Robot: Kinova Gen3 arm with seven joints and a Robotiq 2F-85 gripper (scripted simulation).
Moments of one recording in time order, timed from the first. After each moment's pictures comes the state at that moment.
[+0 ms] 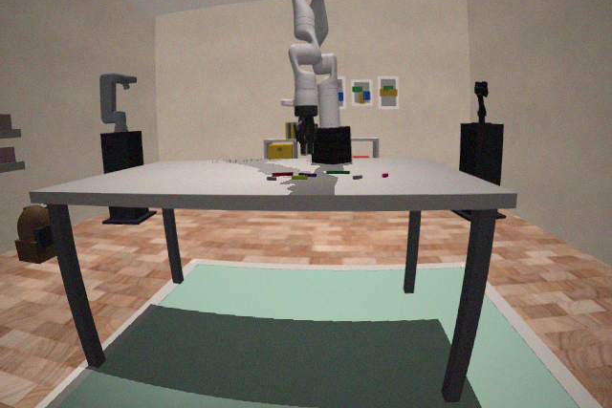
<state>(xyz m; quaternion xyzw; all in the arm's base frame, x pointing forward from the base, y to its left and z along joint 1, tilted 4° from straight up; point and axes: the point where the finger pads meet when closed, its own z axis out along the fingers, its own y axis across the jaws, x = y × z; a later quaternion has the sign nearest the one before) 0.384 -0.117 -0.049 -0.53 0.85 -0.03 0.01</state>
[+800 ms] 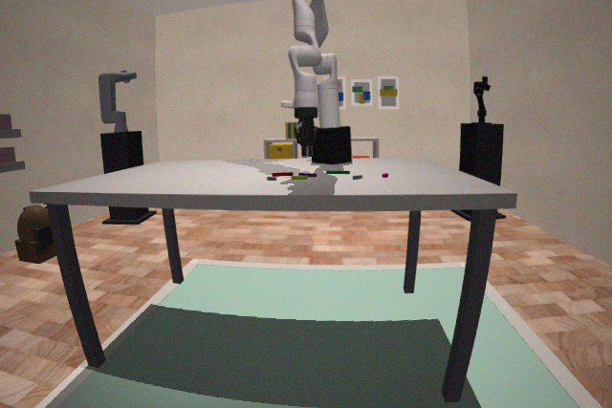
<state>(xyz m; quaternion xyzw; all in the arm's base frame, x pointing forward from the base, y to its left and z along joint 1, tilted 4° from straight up) 0.386 -0.118 -0.054 -0.53 0.85 -0.03 0.01</state>
